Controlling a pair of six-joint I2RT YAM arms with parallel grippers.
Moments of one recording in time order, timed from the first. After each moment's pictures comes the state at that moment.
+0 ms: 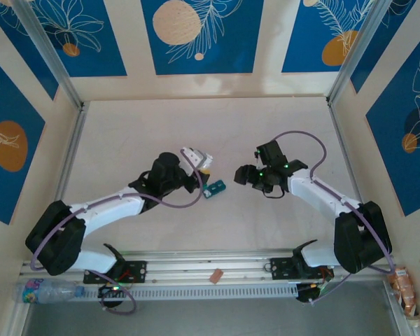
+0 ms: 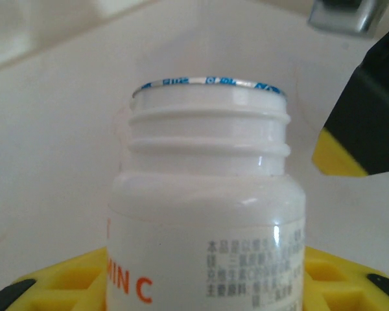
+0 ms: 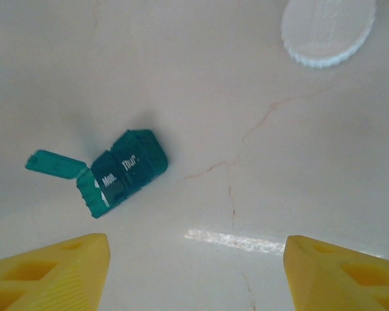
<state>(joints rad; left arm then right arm) -0.70 1.36 0.72 0.25 0.16 0.05 0.40 1.33 0.86 -0.57 -0.24 0.66</state>
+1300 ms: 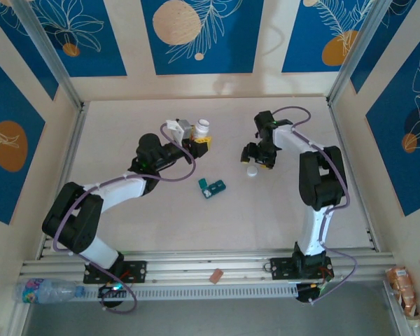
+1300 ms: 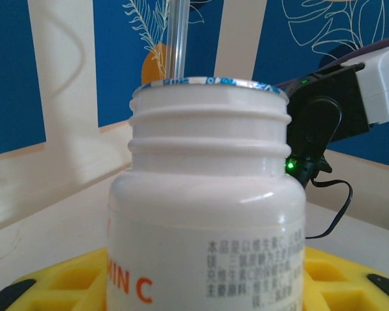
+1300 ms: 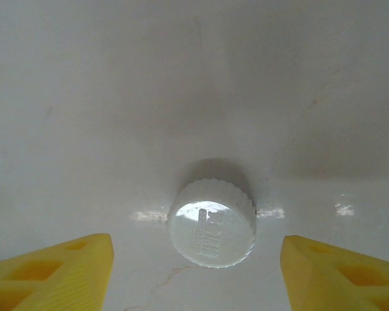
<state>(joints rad) -0.51 1.55 0.82 0.82 0.53 -0.15 0.26 1.94 1.43 -0.89 -0.15 0.45</state>
